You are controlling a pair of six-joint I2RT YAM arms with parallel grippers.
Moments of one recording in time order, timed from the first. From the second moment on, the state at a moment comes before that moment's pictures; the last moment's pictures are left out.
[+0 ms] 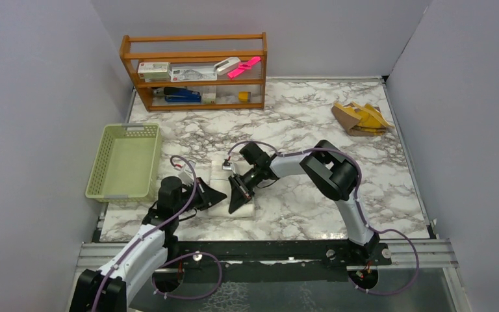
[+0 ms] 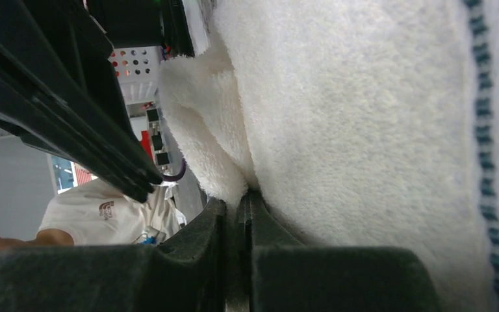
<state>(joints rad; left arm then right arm) -0.29 0.69 0.07 0.18 0.54 -0.85 0.84 2.20 1.24 -0.04 -1.10 0.42</state>
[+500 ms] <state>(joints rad) -0.39 0.88 0.12 0.16 0.45 -0.82 0.77 2.22 1.30 -0.17 -1.07 0.40</state>
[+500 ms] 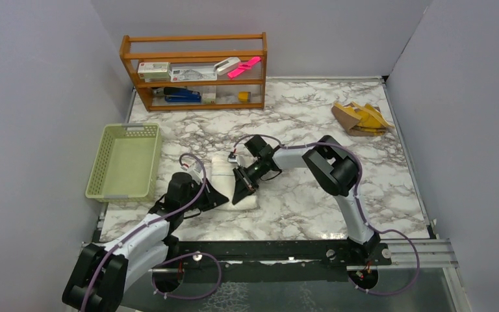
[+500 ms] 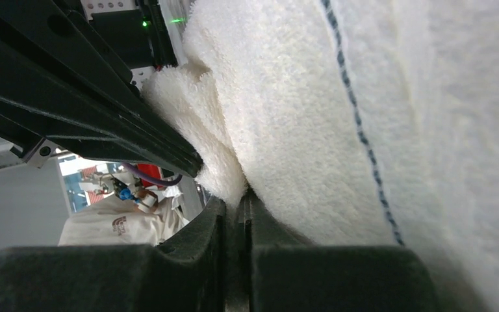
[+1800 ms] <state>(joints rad) -0.39 0.97 0.19 0.14 0.15 -0.75 0.80 1.57 0.78 0.33 -0.57 -0.29</state>
